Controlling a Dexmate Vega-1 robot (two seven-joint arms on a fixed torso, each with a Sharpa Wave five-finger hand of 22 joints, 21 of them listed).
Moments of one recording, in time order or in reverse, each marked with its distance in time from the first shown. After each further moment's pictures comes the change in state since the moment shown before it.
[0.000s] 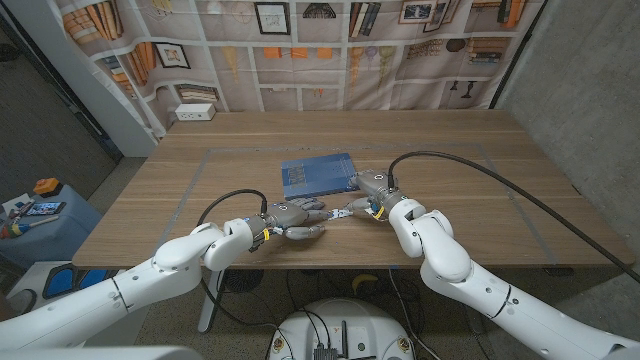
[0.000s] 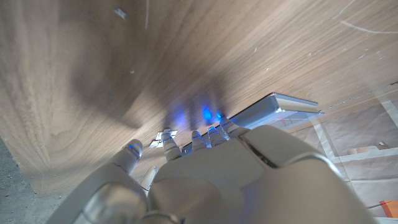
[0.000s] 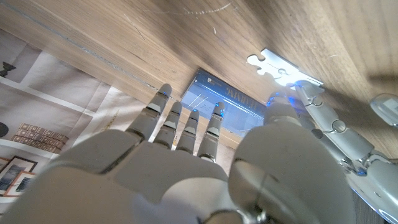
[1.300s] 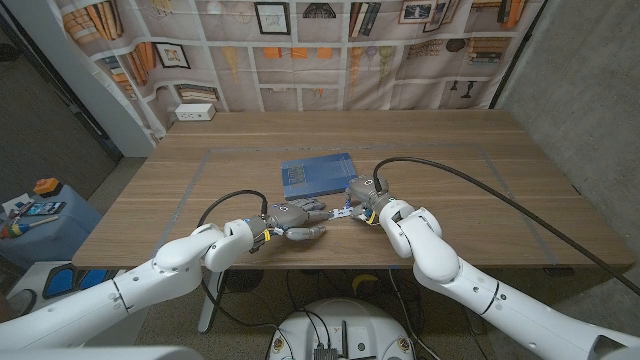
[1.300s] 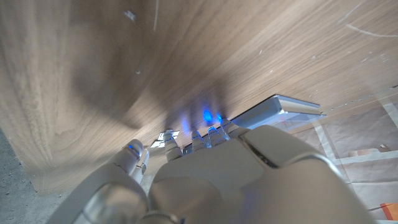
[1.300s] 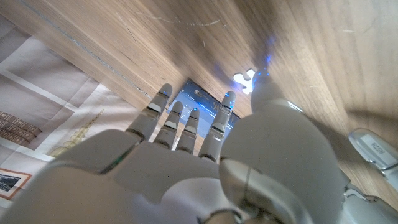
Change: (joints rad) left arm 0.008 0.001 -0.001 -0.006 -0.007 0.003 0.002; left_hand 0.000 0.000 -0.004 0.004 0.000 -0.017 0.017 -0.001 0.000 0.000 0.000 0.000 0.000 0.000 0.000 0.000 0.000 0.000 0.000 0.000 0.000; right arm 0.054 0.031 -0.056 0.040 -0.154 0.051 0.169; right_hand 0.250 0.008 0.092 -0.092 -0.020 0.229 -0.061 0.139 0.006 0.012 -0.009 0.000 0.000 0.000 -0.010 0.014 -0.005 0.001 -0.001 0.000 0.000
